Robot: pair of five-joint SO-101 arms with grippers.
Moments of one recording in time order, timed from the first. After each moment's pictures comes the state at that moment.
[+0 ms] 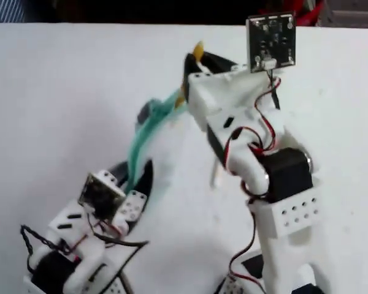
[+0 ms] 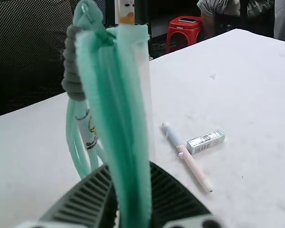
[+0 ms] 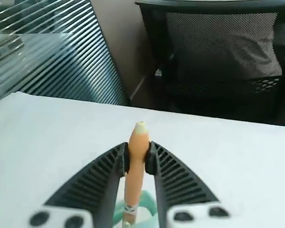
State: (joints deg) left arm 26.6 -104.7 74.5 58.1 -4.9; right arm -25.8 -33.4 -0.8 60.6 -8.6
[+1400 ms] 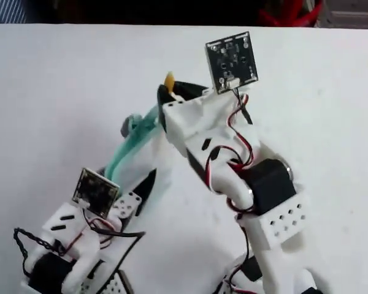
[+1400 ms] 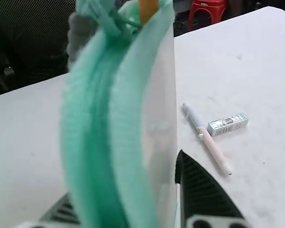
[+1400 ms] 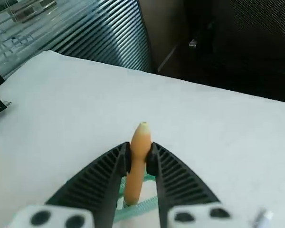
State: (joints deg) left arm 20.9 -104.7 73.1 64.7 -5.1; right arm -34.4 -36.8 6.3 62.5 -7.5
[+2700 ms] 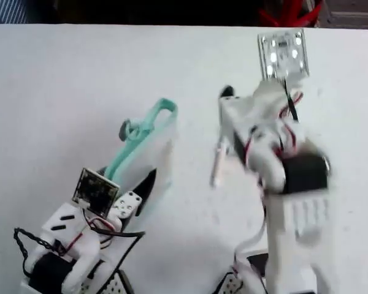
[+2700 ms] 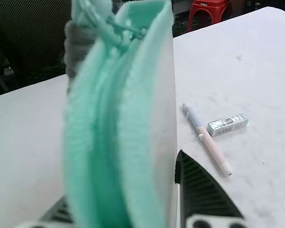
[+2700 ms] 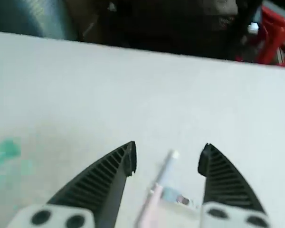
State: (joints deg) left arm 20.9 -104.8 73.1 64.7 -5.1; right arm -13.4 -34.7 6.2 74.1 1.7
